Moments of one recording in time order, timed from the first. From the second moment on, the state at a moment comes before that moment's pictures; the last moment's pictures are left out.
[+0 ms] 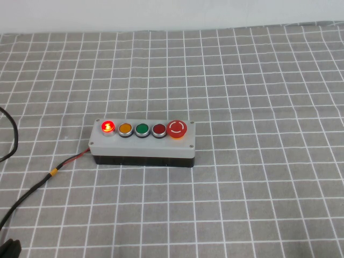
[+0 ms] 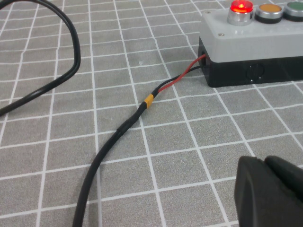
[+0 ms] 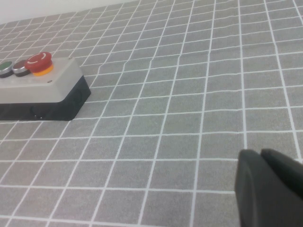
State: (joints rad) right arm 0.19 -0.01 0.03 0.38 0.34 -0.11; left arm -0.14 -0.01 0.03 -0.11 0.39 0.19
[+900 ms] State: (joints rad) right arm 0.19 -0.01 0.03 0.38 0.34 -0.11; left arm -0.14 -0.01 0.03 -0.62 0.13 0.05
